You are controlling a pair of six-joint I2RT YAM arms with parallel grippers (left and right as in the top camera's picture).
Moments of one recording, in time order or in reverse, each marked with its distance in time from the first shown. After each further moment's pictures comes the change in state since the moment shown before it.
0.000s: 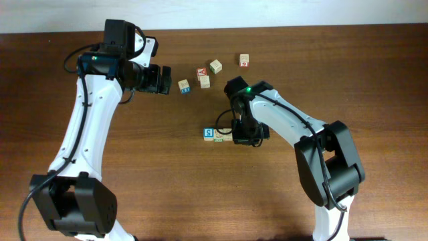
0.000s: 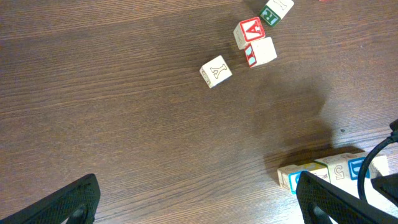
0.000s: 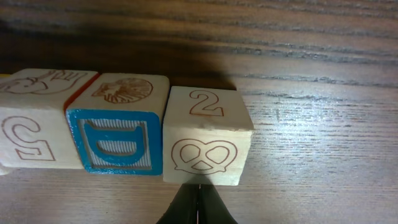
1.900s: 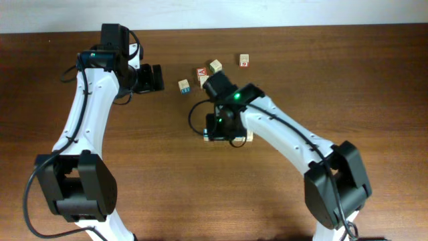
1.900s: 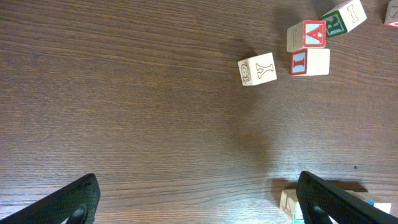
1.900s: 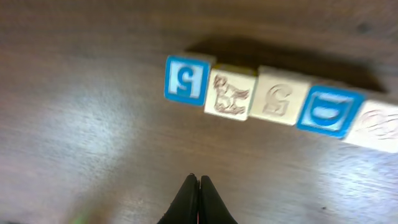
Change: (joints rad) left arm 0.061 0.106 0.000 0.001 -0.006 -0.230; right arm 0.150 -0.116 0.058 0.098 -0.138 0.083
